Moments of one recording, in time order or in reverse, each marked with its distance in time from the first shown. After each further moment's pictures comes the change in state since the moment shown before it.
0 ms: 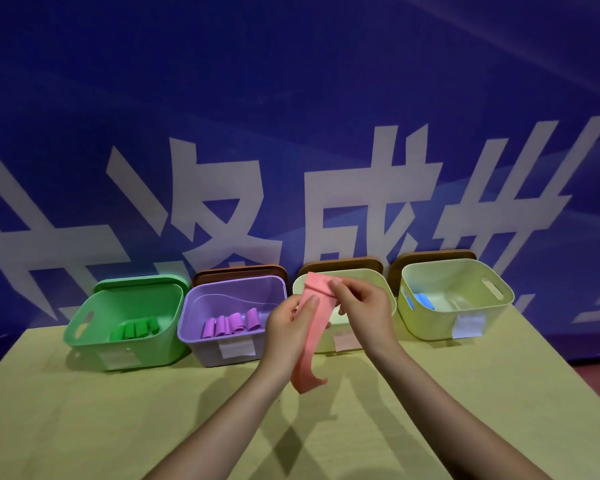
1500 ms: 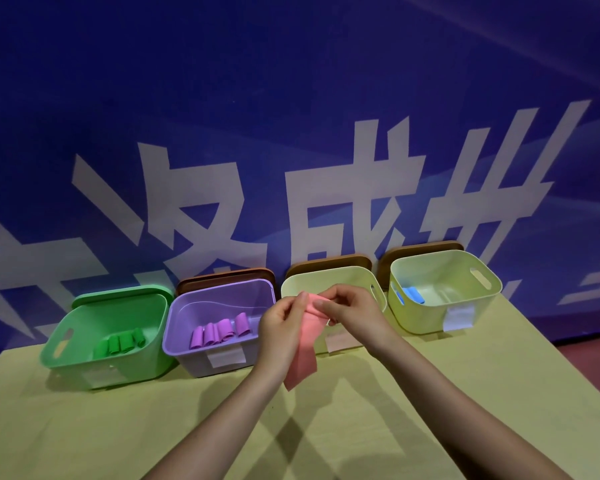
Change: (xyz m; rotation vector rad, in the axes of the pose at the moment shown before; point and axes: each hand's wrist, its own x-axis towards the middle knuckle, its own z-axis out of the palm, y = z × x) left_hand 0.021 -0.008 0.013 -0.004 0.036 0.030; right_hand 0.018 0.013 -0.016 -0.029 -0.300 0.178
